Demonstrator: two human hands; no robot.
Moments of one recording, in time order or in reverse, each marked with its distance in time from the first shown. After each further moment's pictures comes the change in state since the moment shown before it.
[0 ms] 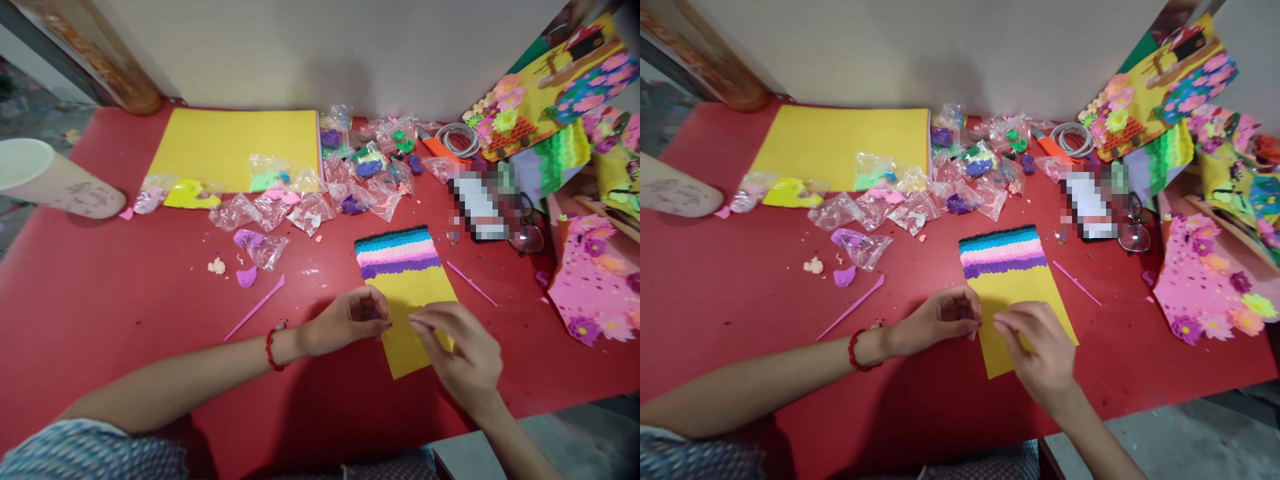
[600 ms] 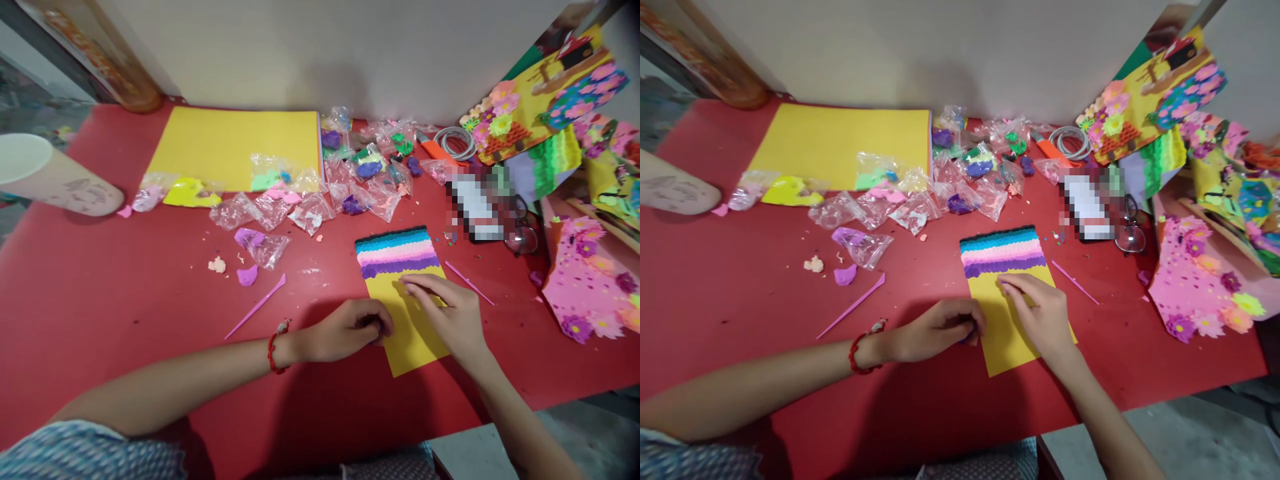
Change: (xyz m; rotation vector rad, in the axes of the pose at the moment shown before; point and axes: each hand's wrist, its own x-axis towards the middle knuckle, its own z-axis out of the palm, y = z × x) left_hand -0.005 -0.001 0.001 0.356 -0.063 0.007; right_hand 0.025 0.019 0.011 0.080 -0.106 0.241
